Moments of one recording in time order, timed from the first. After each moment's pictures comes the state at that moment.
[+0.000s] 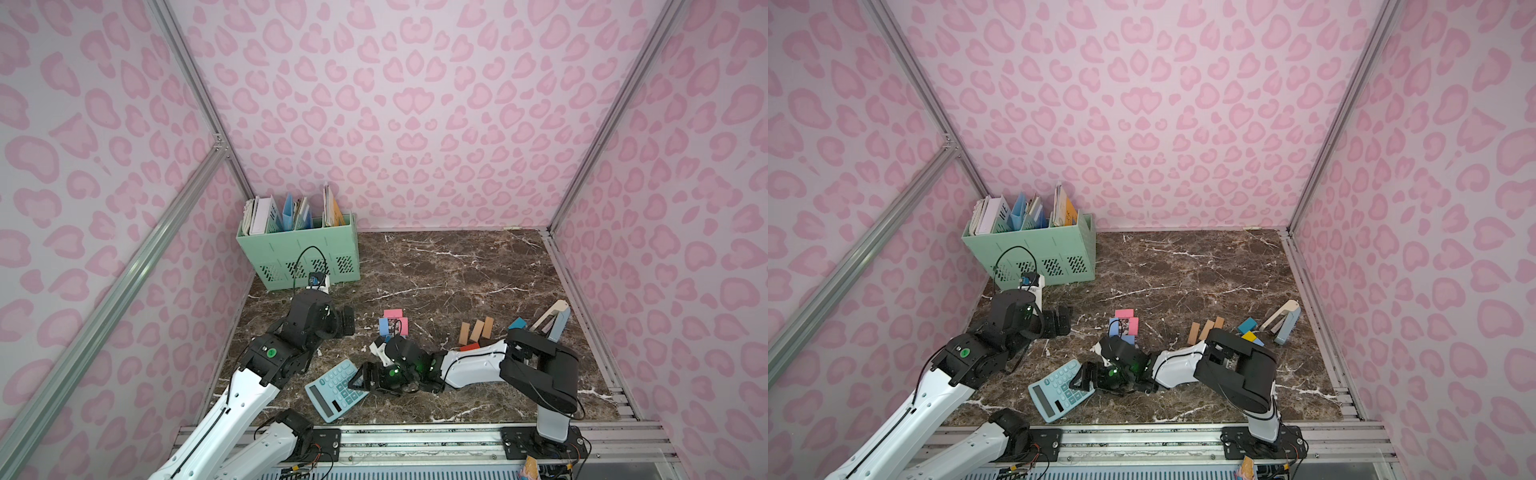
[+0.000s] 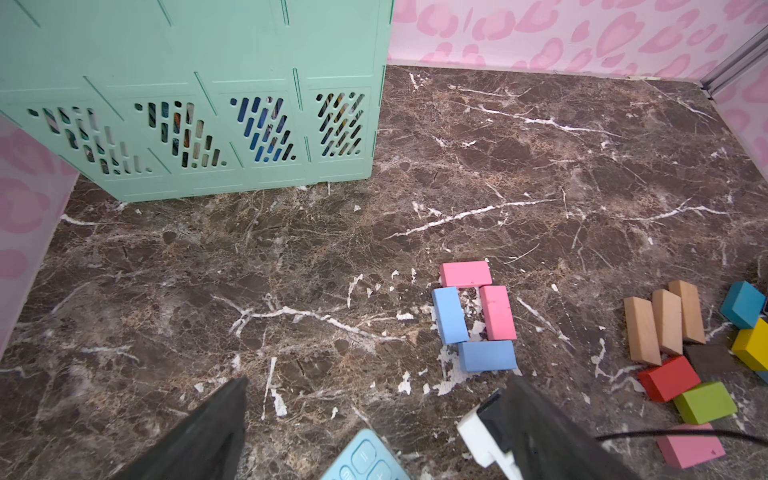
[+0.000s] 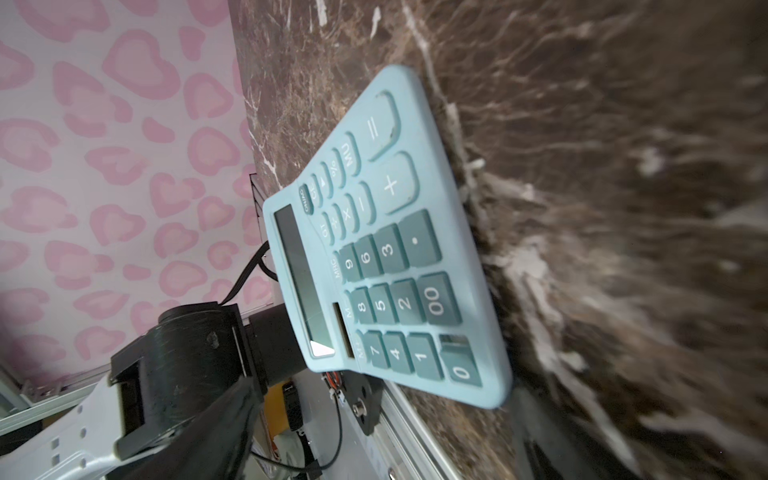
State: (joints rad) left arm -0.51 0.84 0.93 -0.76 -0.27 -0.39; right arm 1.22 1.92 0.90 0.44 -0.43 1.29
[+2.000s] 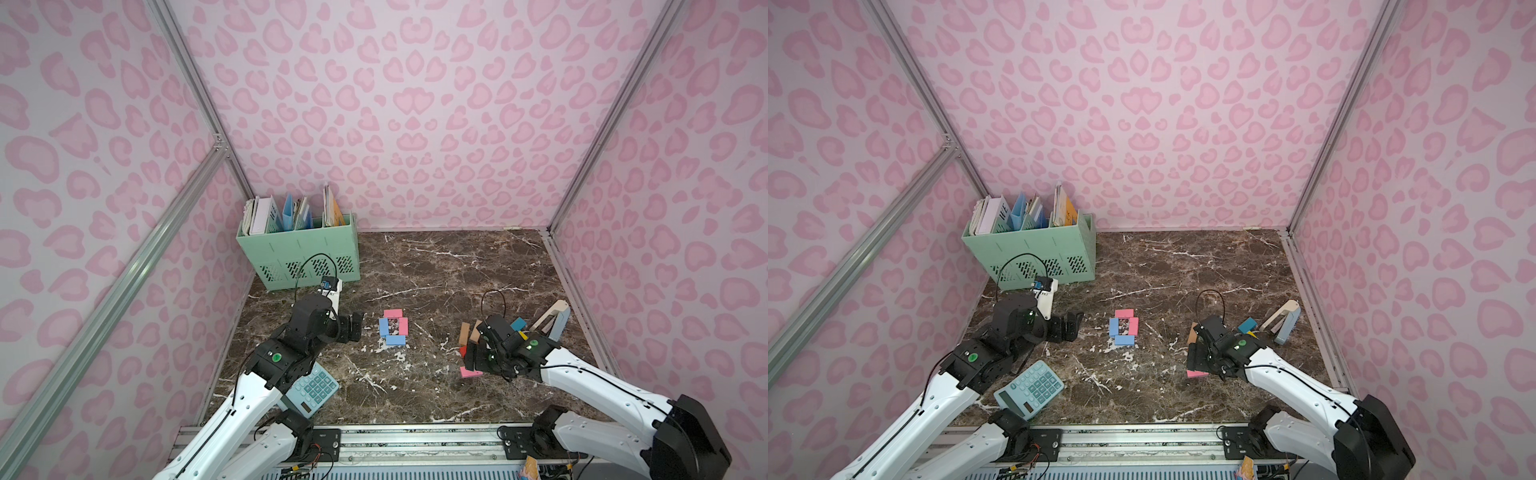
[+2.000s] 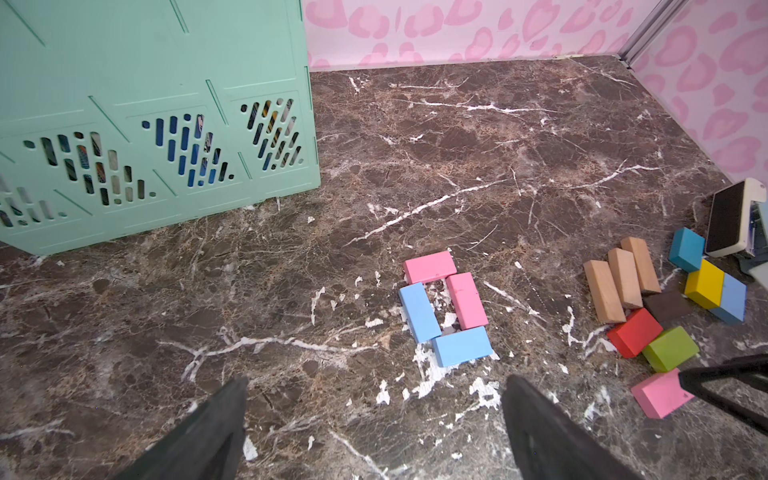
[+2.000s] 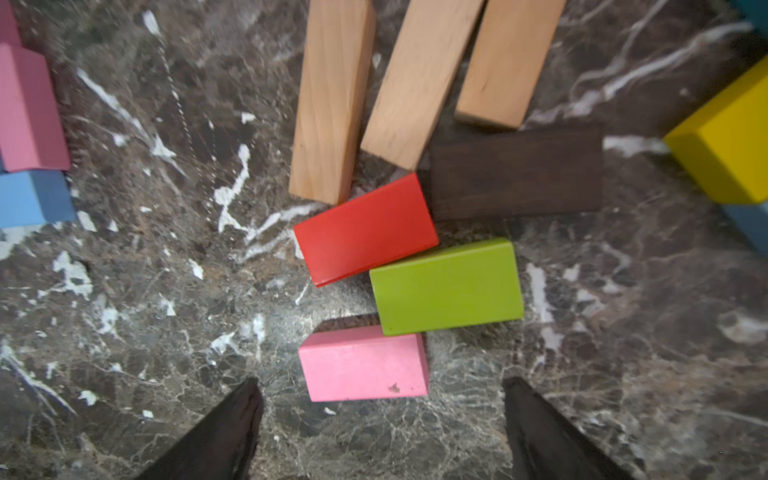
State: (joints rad) left arm -0.50 0.82 0.82 -0.62 -0.14 -0.28; right arm 0.71 1.12 0.60 -0.68 0.04 0.77
